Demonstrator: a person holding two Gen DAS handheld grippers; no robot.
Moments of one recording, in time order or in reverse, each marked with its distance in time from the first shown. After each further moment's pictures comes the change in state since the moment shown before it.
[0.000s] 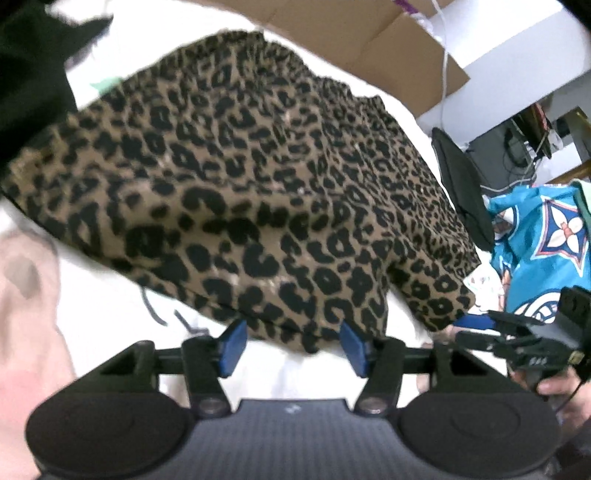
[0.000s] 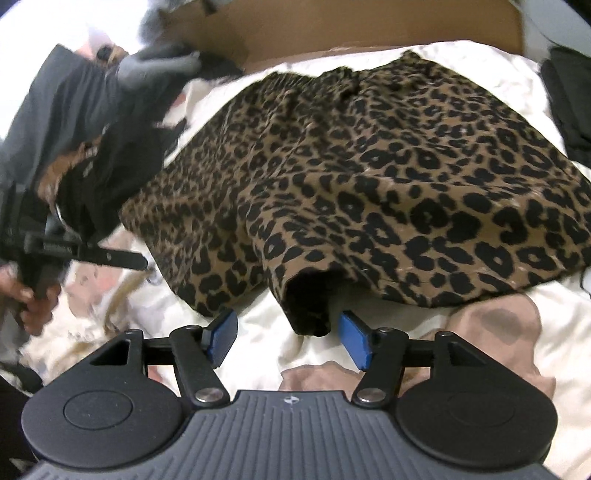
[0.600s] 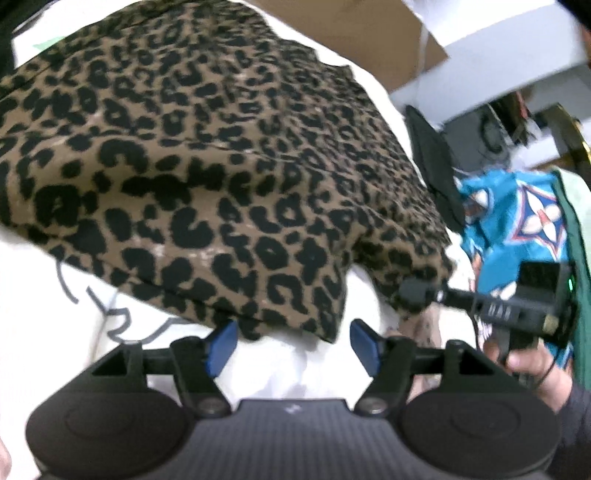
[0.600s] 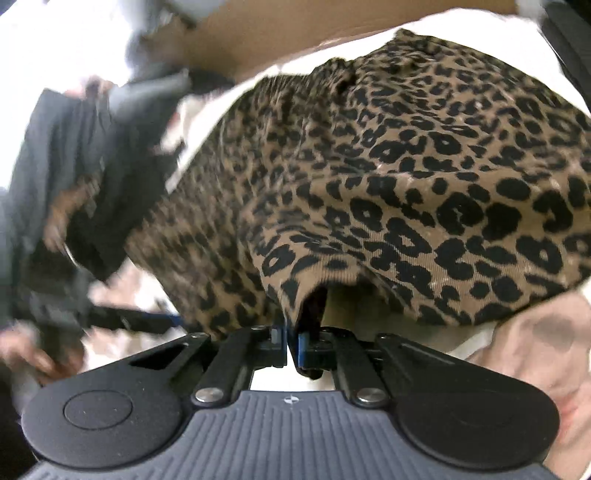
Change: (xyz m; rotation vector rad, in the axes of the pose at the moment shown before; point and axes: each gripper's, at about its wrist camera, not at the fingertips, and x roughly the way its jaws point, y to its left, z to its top) left arm 0.029 -0.021 -0.007 0.023 0.066 -0.125; right arm 0.022 -0.024 0.014 0.216 -0.048 0.141
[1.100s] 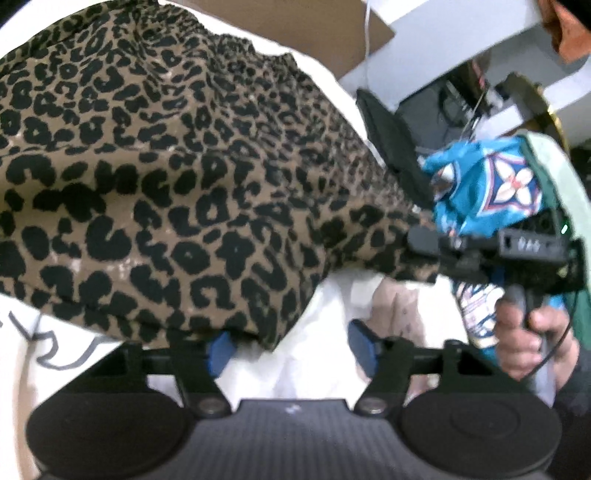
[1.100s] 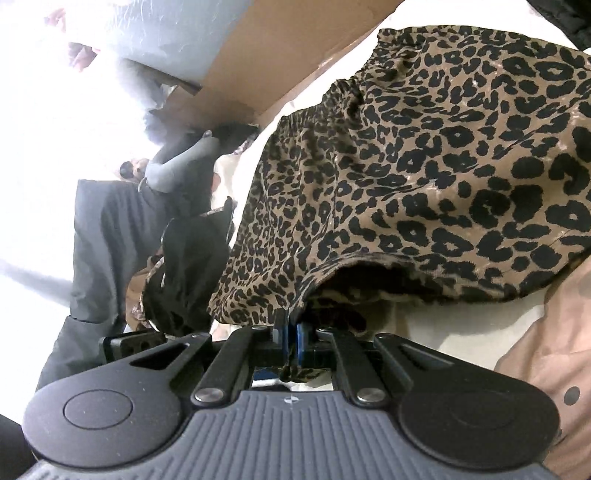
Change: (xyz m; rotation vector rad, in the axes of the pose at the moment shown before) left arm 0.024 -0.024 -0.004 0.108 -0.032 -0.087; right arm -0.017 -0.005 0.008 0.230 -0.064 0.227
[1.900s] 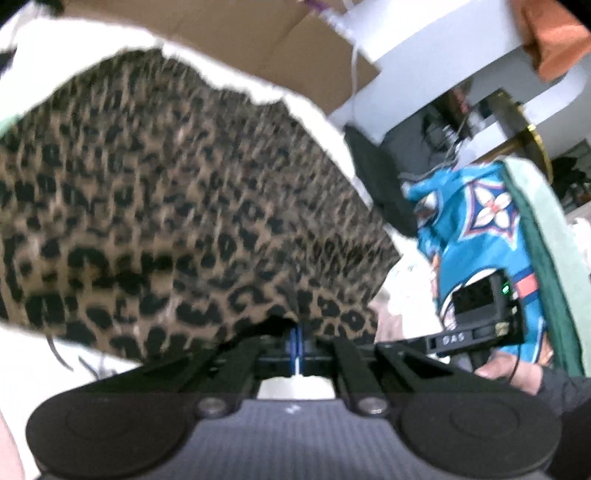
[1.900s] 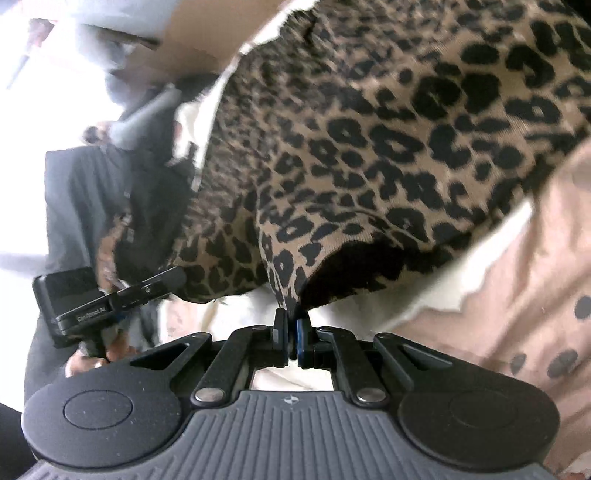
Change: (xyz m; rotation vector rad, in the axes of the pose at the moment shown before) left arm -0.044 0.009 0.019 0.023 -0.031 -0.005; right arm 0.022 -0.030 -0.037 0.065 0.179 -0.099
